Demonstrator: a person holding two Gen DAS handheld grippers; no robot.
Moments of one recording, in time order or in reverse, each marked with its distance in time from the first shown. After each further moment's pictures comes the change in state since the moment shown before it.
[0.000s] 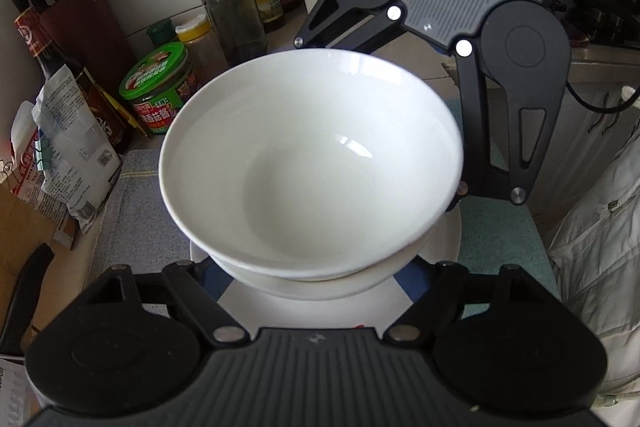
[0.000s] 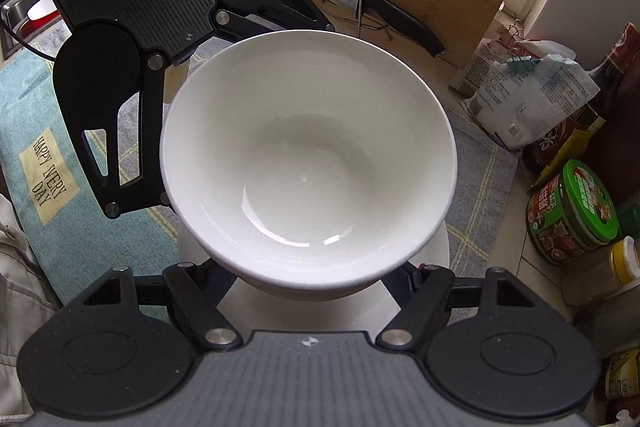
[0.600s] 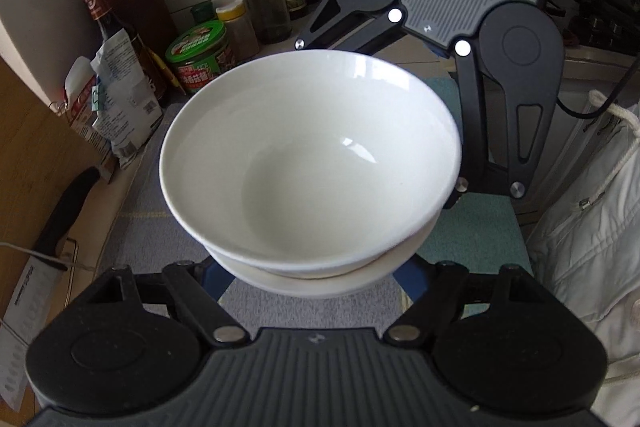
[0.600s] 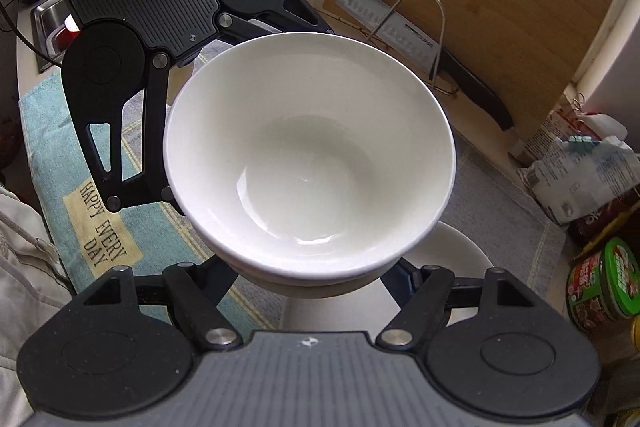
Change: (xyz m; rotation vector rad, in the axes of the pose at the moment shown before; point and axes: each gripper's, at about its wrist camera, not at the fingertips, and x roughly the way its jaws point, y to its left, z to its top) left arm -0.071 -0.005 -0.048 -0.064 0.009 0.036; right arm -0.004 0.056 0.052 -0.068 -0.056 0.061
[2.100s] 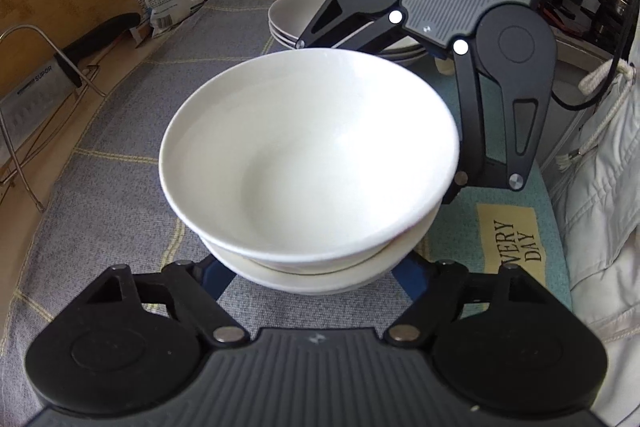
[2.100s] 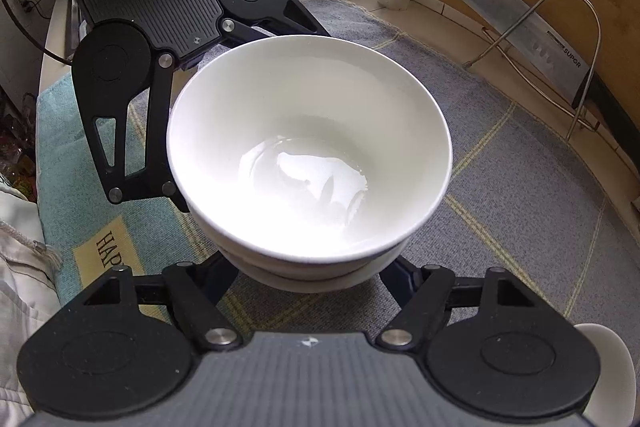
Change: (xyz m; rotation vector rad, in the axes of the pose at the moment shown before) left arm -0.032 0.016 -0.126 -0.197 0.045 -0.042; right arm 0.100 0.063 0.055 -0.064 0.018 0.183
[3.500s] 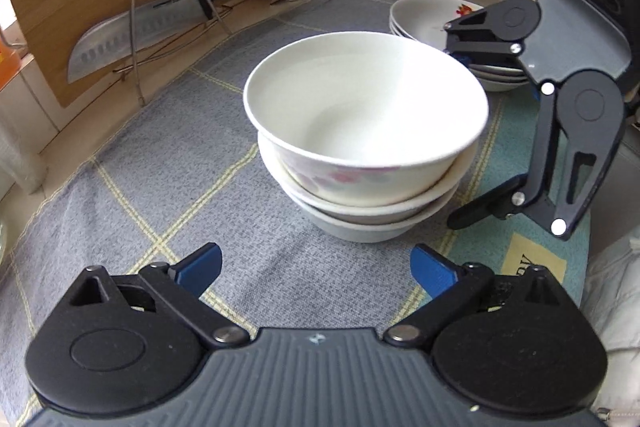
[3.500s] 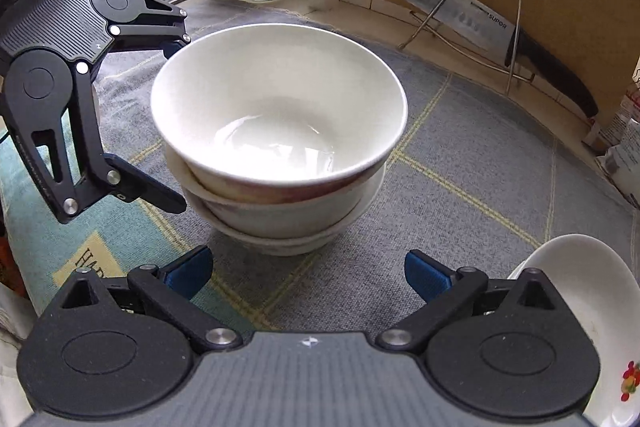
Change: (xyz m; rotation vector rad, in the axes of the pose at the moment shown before) left arm -0.027 -0.030 -0.014 -0.353 0.014 0.290; right arm 0.000 0.010 -0.019 0.180 -0.060 -0.161
